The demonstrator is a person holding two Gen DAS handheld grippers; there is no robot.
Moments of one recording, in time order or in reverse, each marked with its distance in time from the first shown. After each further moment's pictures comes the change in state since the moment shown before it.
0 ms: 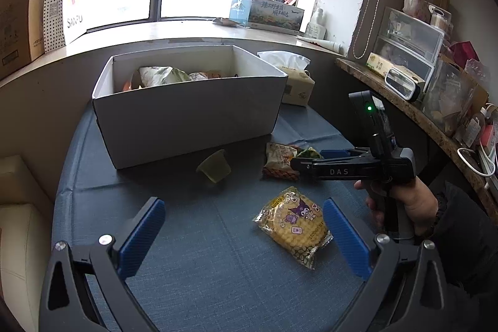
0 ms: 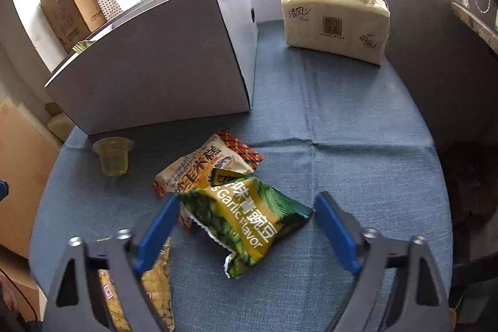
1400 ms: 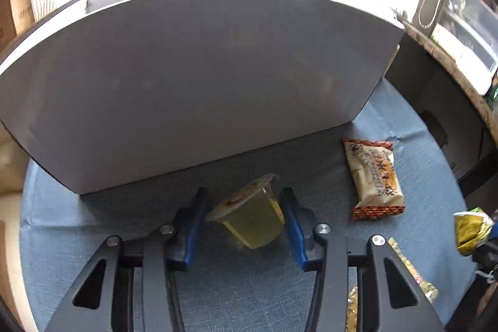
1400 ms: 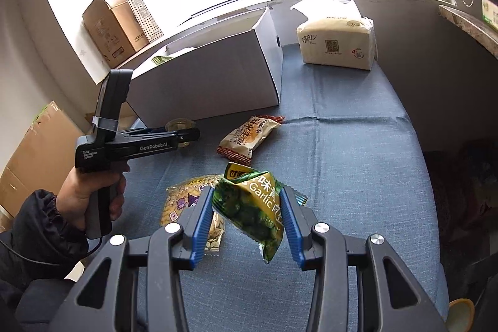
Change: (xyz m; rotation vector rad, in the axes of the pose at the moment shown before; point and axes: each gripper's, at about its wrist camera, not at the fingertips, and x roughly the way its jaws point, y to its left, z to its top) left arm 0.164 0.048 0.035 -0.085 0.219 0.118; right arm -0.091 -0.003 -0.059 0.002 -0.116 0.181
